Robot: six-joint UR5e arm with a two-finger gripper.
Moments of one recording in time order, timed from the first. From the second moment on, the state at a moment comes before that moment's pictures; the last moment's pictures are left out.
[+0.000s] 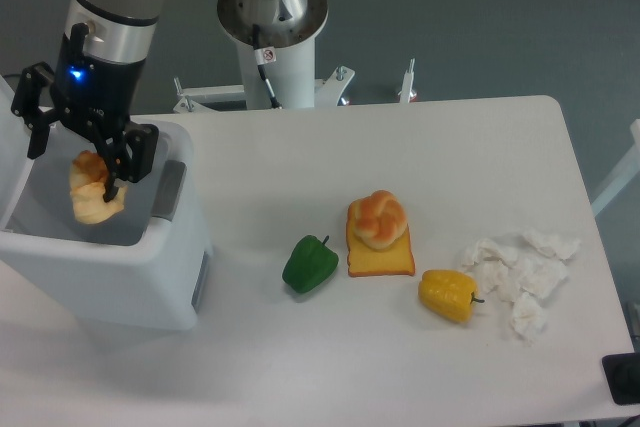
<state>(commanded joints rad) 2.12 -1.66 -1.56 -1.12 1.10 0.47</state>
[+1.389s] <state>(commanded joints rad) 2.22 -1.66 -1.56 -1.13 1.10 0.54</state>
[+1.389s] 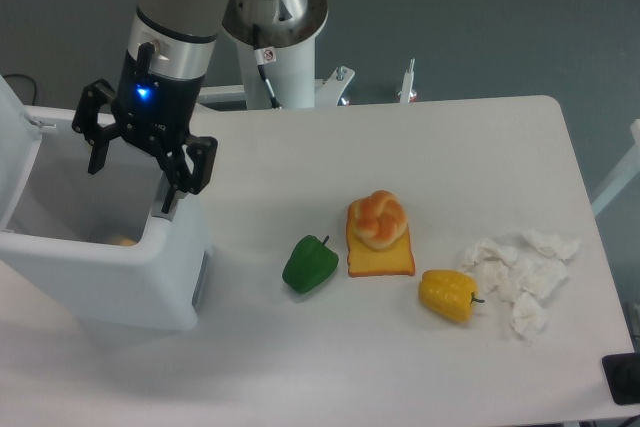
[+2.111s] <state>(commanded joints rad) 2.41 -1.61 -1.55 -1.23 1.26 0.86</state>
